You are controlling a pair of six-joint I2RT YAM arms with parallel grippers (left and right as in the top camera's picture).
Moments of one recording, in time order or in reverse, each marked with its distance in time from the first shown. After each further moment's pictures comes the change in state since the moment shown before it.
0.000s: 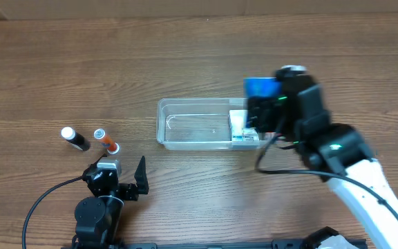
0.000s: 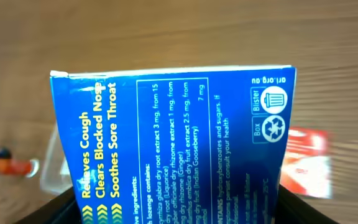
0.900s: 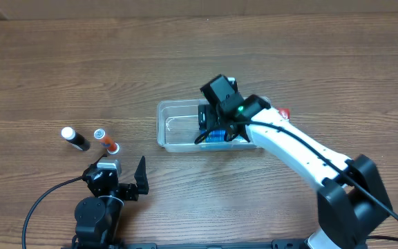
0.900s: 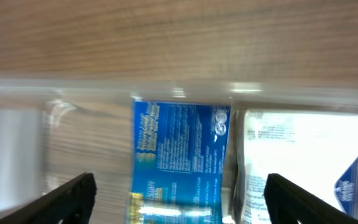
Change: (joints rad) left arm 0.000 0.000 0.000 0.000 0.000 0.000; right arm 0.132 0.525 0.182 0.001 0.069 0.105
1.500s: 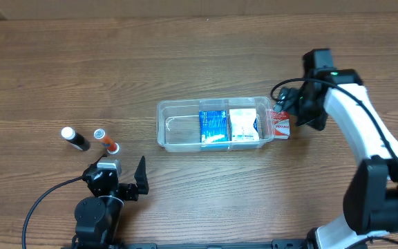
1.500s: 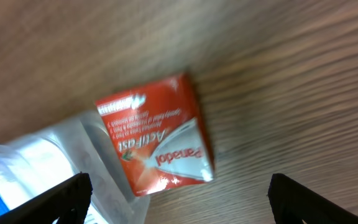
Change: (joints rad) left arm 0.000 0.000 0.000 0.000 0.000 0.000; right arm -0.559 0.008 -0.041 -0.239 -0.190 -0.100
